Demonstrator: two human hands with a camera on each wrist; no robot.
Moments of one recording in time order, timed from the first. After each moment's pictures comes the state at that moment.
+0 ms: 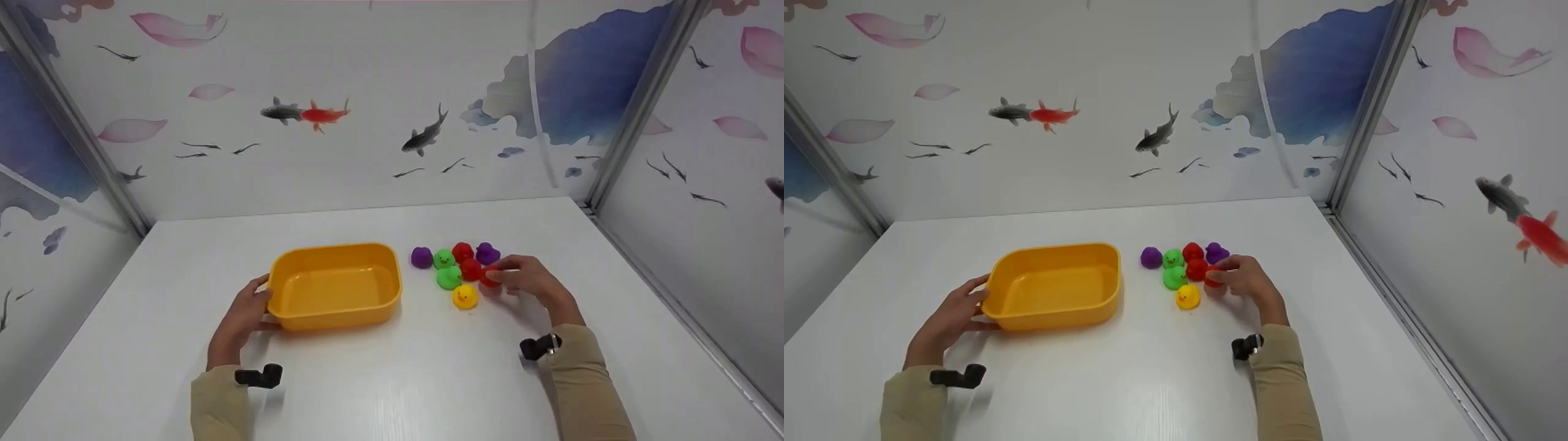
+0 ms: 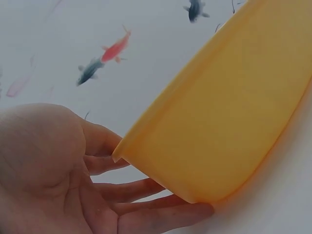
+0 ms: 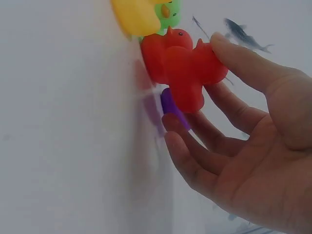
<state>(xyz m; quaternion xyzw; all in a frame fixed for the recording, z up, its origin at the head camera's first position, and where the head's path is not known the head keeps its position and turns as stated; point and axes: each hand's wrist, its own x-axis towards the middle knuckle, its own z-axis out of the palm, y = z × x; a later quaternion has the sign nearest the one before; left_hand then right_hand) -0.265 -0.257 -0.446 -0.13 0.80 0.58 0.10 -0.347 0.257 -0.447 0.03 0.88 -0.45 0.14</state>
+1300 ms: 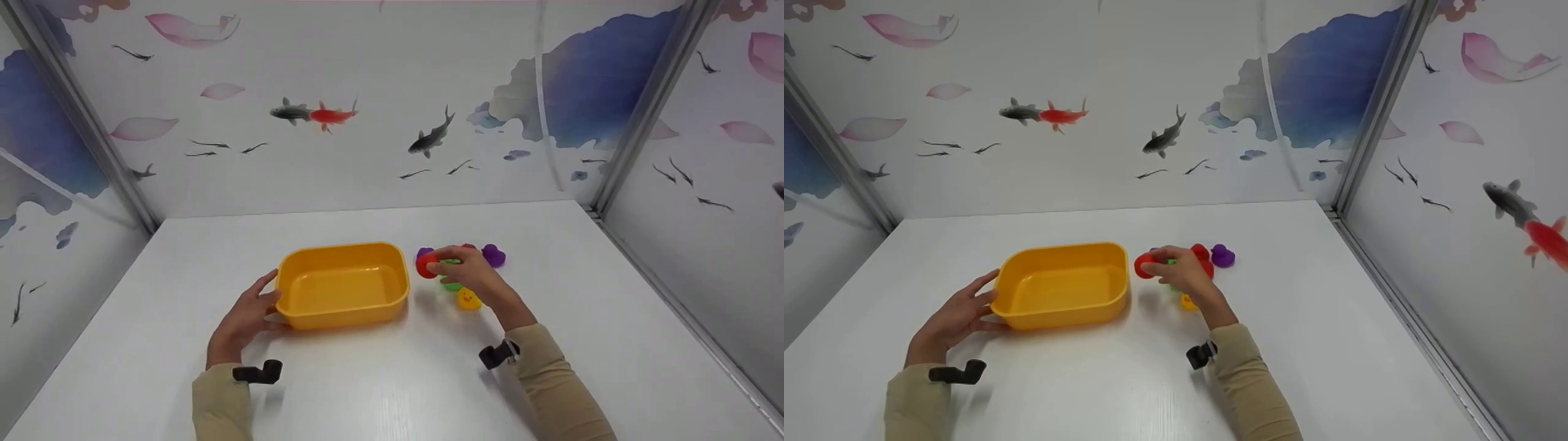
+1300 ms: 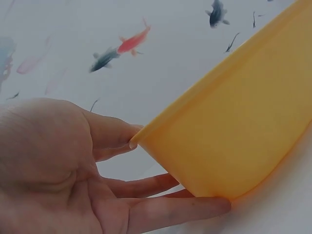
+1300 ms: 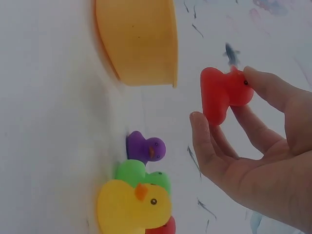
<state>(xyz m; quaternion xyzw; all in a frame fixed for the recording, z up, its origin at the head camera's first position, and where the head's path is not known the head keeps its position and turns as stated) -0.260 -0.265 -0.453 -0.09 0.76 0.64 0.12 -0.330 0.140 -0.415 -0.07 0.83 -0.54 0.12</state>
